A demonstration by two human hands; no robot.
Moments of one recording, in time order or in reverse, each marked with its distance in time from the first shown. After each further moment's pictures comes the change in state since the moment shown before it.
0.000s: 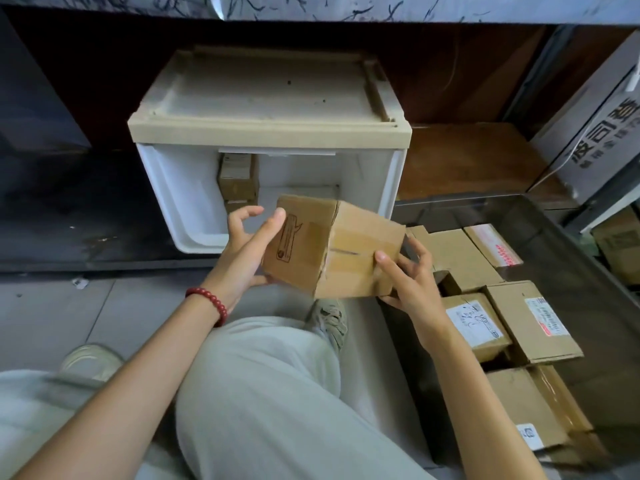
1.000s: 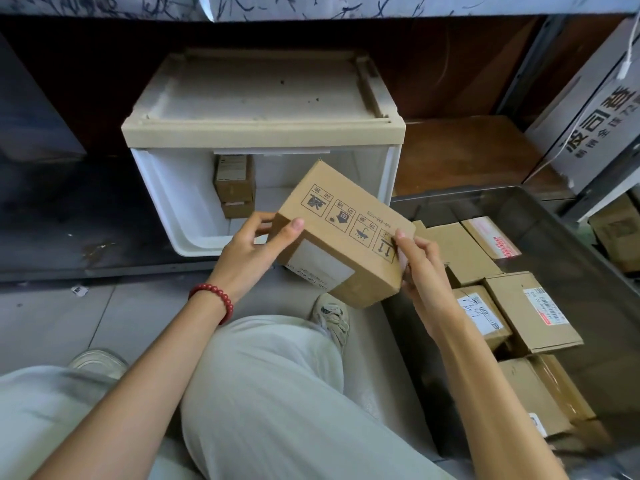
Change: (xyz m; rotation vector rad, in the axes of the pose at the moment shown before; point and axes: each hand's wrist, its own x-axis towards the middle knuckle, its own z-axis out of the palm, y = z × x) left_hand 0.003 0.000 -0.004 0.376 -0.020 0.120; right_hand 0.001 -0.013 -0.003 0.031 0.099 0.103
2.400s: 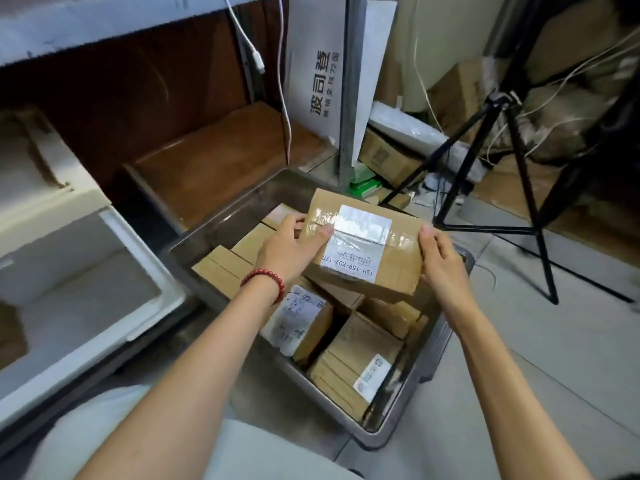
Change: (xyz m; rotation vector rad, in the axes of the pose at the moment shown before) left_hand 0.042 0.126 0.332 0.325 -0.564 0.295; right_hand -0.066 0.011 -0.277 -0.115 0.813 -0.052
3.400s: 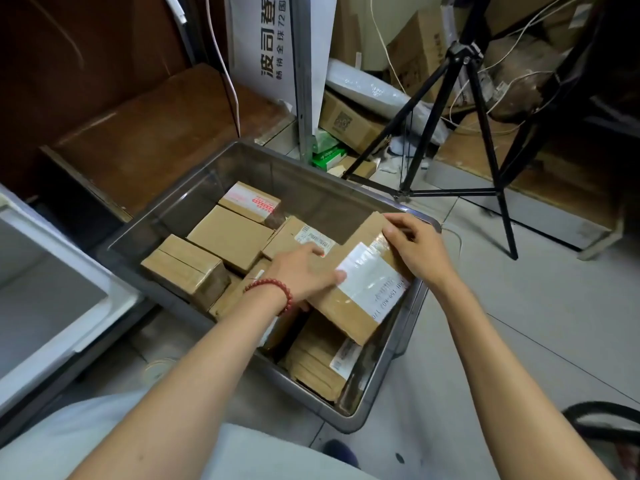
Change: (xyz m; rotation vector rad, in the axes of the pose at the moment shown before) left_hand -0.007 -0.003 0.060 0.277 -0.471 -0.049; right_hand 0.028 0.035 -0.021 -0.317 -0.072 -0.062
